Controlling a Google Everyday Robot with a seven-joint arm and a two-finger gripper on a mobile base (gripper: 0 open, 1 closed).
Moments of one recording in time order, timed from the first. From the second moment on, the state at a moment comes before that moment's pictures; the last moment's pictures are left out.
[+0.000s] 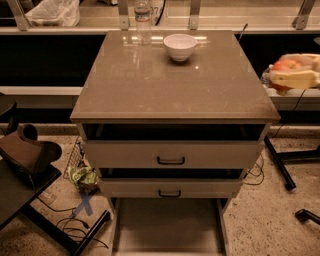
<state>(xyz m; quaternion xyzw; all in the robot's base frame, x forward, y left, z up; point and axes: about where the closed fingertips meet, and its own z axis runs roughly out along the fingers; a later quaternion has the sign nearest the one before) 0.625 -0.332 0.932 -0.36 0.69 0.24 0.58</state>
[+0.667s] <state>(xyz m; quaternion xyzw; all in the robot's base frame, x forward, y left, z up) 0.694 -0.227 0.914 -0.37 0.71 0.28 0.52</state>
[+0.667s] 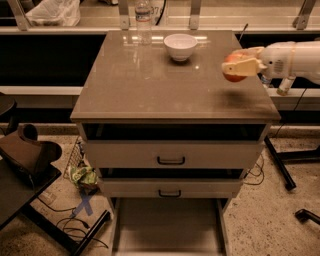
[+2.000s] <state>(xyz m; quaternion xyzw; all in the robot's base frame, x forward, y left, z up) 0.699 -0.117 0.847 -0.40 0.72 0.31 0.47</state>
